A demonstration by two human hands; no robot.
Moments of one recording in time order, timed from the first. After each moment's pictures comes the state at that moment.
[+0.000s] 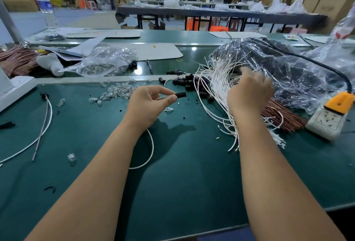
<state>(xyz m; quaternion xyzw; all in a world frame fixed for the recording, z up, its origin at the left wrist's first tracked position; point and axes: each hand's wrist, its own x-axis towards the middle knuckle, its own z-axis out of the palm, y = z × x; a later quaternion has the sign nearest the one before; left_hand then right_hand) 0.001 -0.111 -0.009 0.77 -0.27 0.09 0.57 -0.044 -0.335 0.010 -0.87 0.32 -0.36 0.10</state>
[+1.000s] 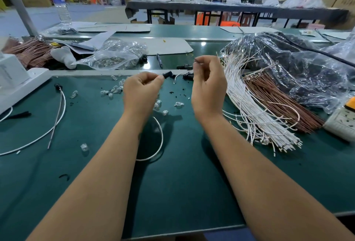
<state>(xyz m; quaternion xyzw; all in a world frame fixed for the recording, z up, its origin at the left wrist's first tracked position) 0.010 -0.099 -0.007 0.73 -0.10 0.16 0.65 -0.029 -0.228 0.007 -0.73 0.00 -0.51 0.46</state>
